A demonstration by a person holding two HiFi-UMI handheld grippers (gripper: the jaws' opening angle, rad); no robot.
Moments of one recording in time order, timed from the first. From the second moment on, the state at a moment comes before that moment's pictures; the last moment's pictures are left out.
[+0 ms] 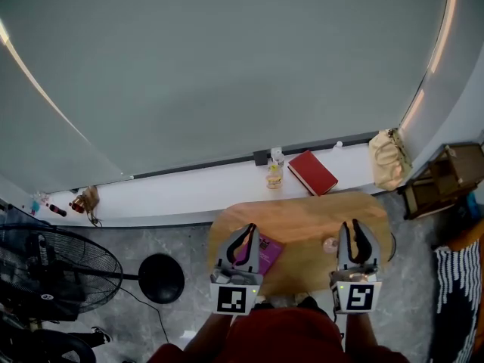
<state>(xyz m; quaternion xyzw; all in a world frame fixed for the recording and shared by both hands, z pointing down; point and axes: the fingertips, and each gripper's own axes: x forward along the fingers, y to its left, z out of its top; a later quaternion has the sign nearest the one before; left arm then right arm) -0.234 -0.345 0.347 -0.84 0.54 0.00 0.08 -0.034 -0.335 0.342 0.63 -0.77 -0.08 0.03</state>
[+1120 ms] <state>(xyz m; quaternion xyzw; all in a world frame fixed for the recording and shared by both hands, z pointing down) -0.233 -0.346 0.353 -0.83 0.55 0.00 0.07 -0.018 -0.335 0.352 0.63 -0.77 -0.07 0.03</state>
